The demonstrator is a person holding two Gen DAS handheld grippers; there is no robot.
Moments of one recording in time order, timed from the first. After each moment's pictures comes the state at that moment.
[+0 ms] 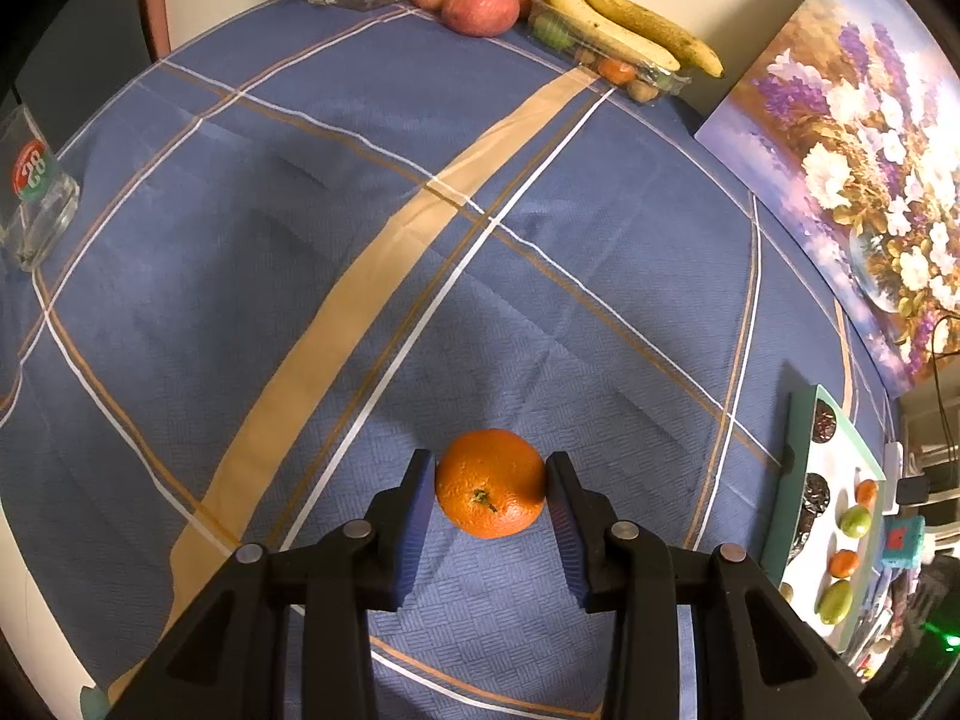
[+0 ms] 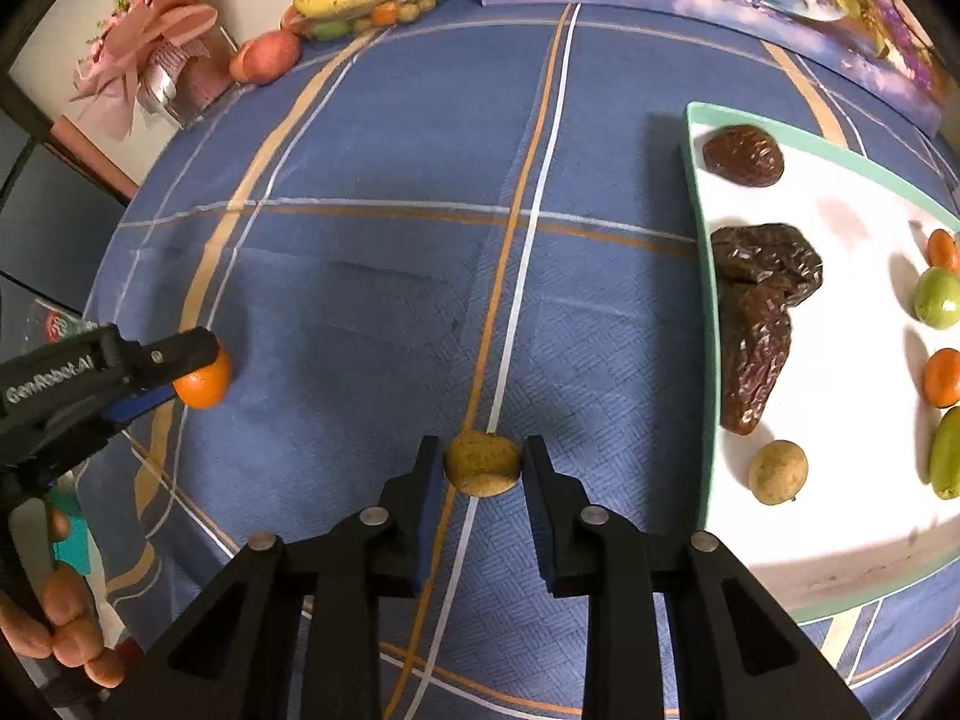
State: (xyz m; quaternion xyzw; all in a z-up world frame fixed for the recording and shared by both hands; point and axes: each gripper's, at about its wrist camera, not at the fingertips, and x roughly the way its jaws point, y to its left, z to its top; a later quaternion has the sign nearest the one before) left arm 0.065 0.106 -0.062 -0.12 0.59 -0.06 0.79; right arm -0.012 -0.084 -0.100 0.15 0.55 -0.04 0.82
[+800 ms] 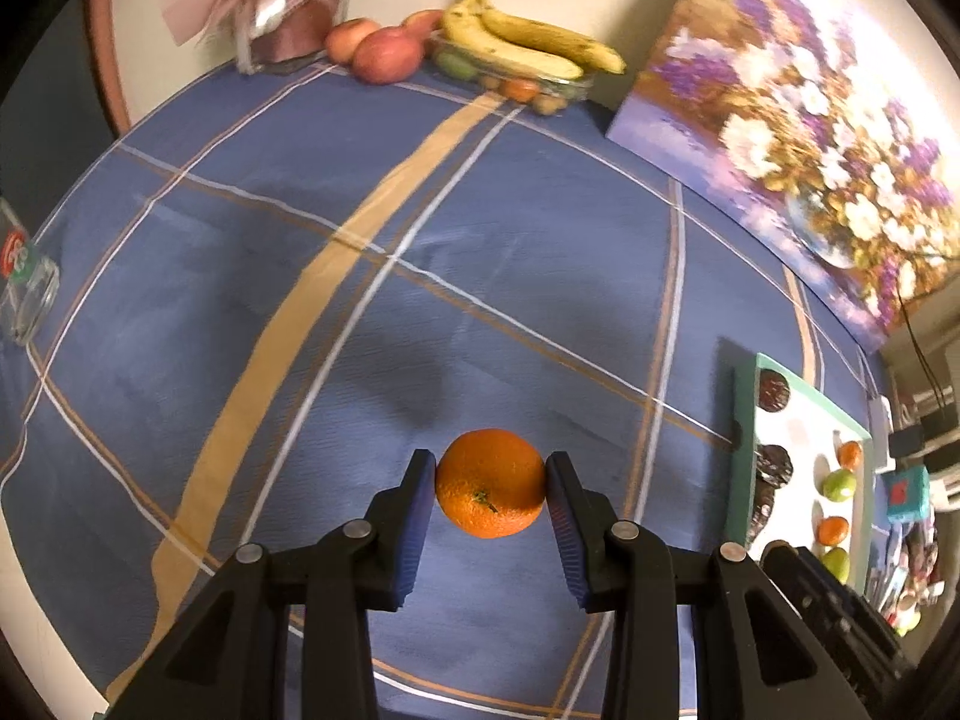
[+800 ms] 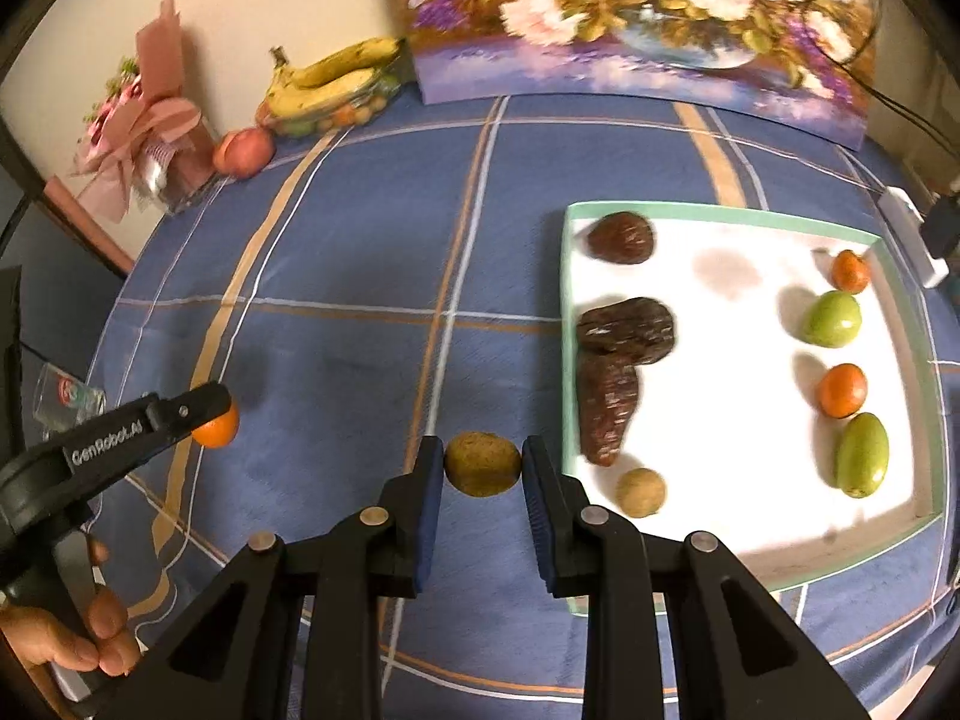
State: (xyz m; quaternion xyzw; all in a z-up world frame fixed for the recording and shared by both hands) left arm 0.050 0.058 -0.033 -0.07 0.55 -0.11 0.82; right arm -0.041 -0.125 -0.048 0.17 0.49 -0.10 0.85
